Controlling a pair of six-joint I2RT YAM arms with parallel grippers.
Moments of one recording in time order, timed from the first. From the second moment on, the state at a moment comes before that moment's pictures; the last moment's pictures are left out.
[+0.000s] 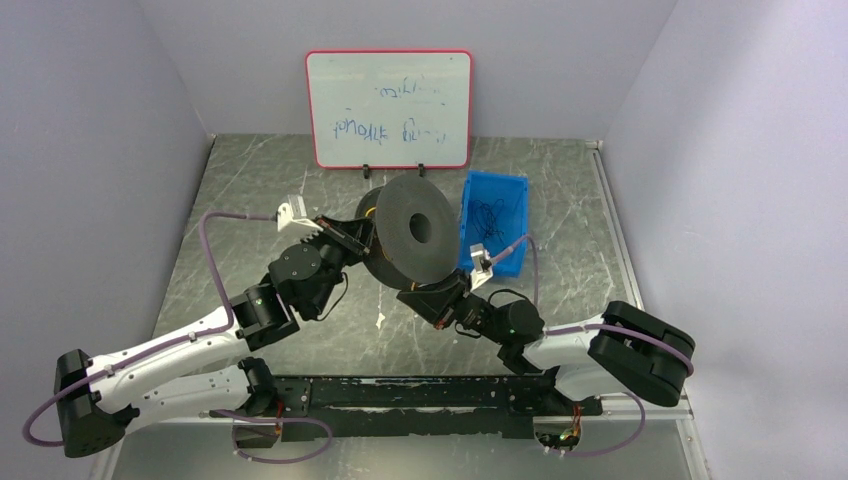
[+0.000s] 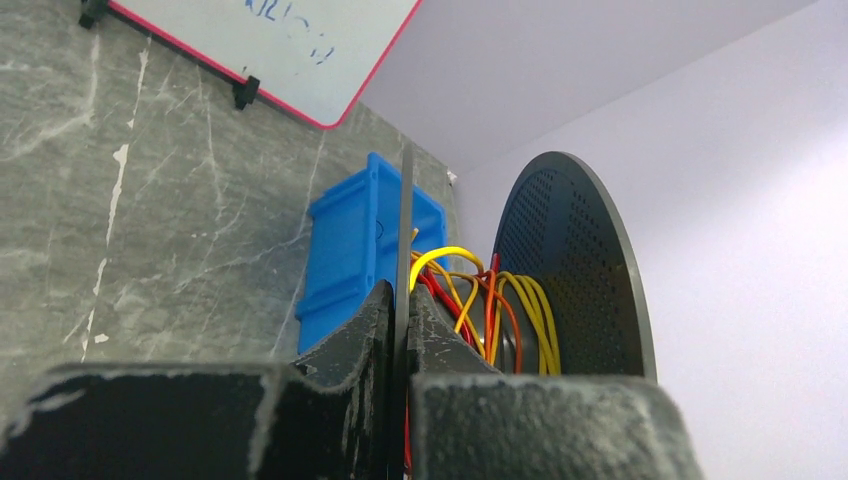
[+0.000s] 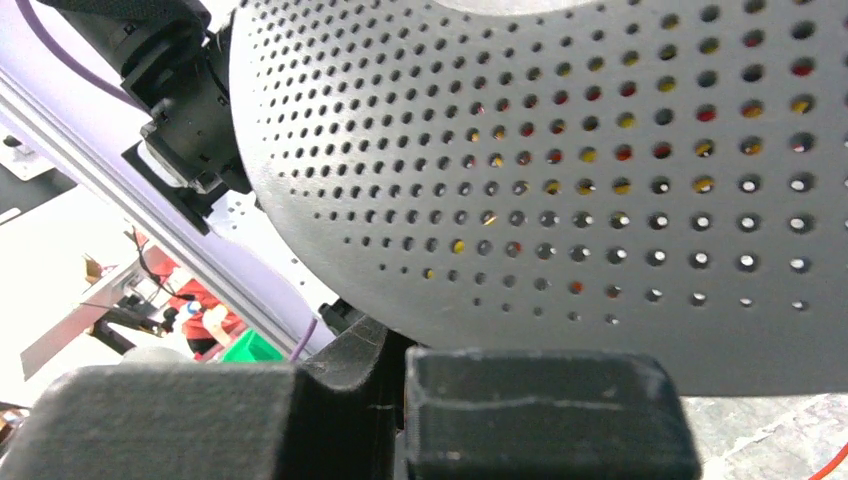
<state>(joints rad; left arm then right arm) -1.04 0.89 0.73 0.13 -0.73 -0.98 1.01 1.31 0.16 1.53 -0.14 0.77</state>
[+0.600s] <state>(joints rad) -1.02 0.89 0.67 0.16 -0.72 -1.08 1.10 1.13 0.27 1.31 0.01 0.51</state>
